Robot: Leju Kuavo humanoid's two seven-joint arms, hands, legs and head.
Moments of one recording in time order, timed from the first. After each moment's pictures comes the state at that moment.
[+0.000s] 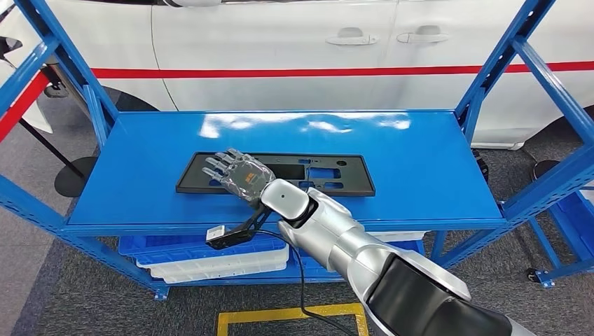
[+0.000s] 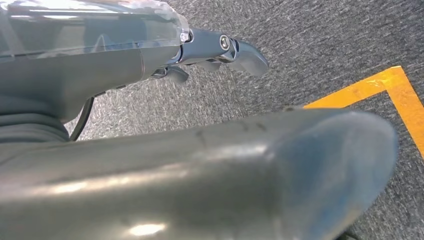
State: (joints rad) left arm -0.15 -0.18 0.97 -0.20 -1.46 0.11 -0.15; right arm -0.95 0.29 0.91 -0.50 1.26 -0.30 -0.19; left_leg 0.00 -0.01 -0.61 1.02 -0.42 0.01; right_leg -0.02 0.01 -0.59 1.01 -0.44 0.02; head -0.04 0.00
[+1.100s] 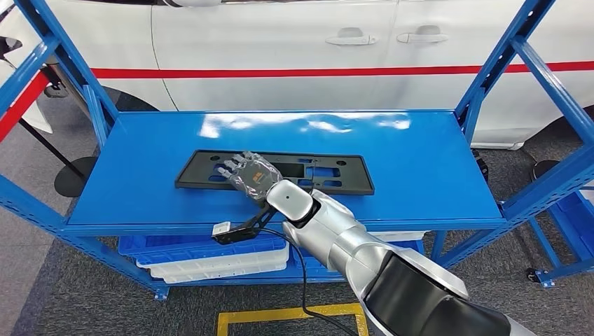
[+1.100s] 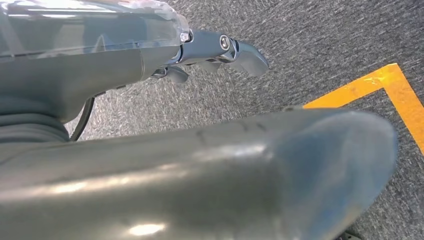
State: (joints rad) left arm -0.16 -0.18 0.96 -0.20 -1.48 0.10 -0.14; right arm -0.97 0.30 0.91 -0.40 1.26 -0.36 -0.13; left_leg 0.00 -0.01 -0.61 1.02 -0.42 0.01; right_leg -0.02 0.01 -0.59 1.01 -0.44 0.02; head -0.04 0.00
